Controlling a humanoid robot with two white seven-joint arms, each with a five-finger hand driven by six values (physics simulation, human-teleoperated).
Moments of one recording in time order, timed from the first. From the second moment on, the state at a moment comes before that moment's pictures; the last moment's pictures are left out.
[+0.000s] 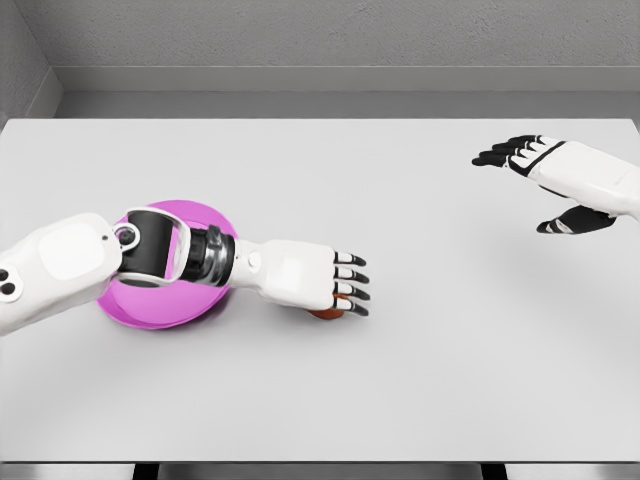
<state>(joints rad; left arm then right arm) -0.99 0.61 -1.31 -1.60 -0.85 -0.61 -0.16 -0.29 -0.95 0.22 -1.73 0.25 -0.42 0.47</state>
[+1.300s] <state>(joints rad) -1.01 0.59 -1.33 -1.58 -0.83 -0.61 -0.18 -0.28 -0.95 0.23 -1.73 0.25 -0.42 0.47</state>
